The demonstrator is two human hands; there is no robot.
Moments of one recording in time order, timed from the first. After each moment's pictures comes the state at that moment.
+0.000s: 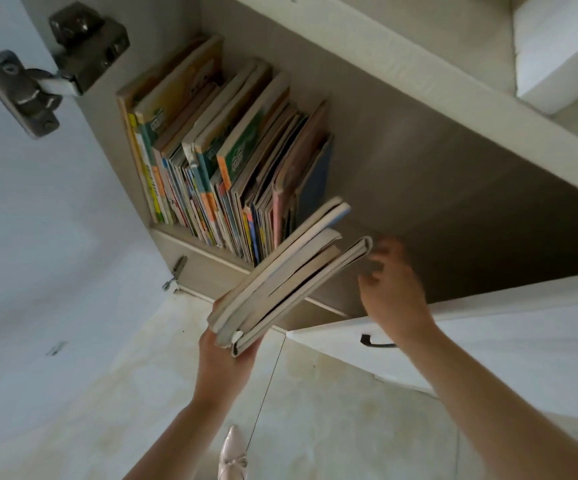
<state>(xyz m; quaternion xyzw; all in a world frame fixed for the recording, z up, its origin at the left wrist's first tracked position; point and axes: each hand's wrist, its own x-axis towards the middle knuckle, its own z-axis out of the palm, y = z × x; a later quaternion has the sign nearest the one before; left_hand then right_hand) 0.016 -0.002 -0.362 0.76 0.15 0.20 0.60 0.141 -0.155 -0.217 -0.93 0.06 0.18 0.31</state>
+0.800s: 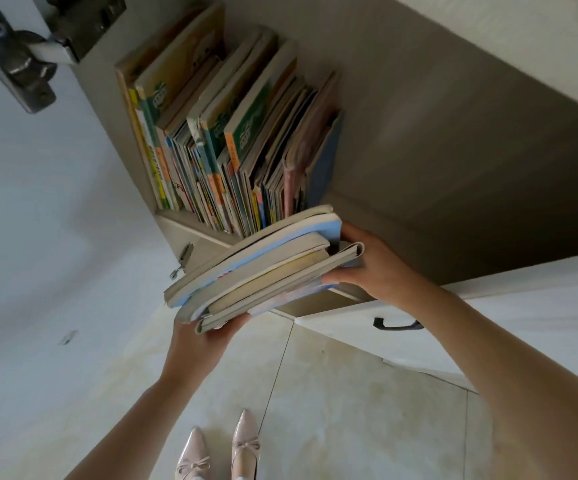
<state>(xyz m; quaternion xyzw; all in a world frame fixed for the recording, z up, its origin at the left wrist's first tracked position) -0.008 0.062 -0.365 0.77 0.16 0.13 0.61 0.158 -0.150 -0.254 -0.89 -0.22 0.26 0.31</state>
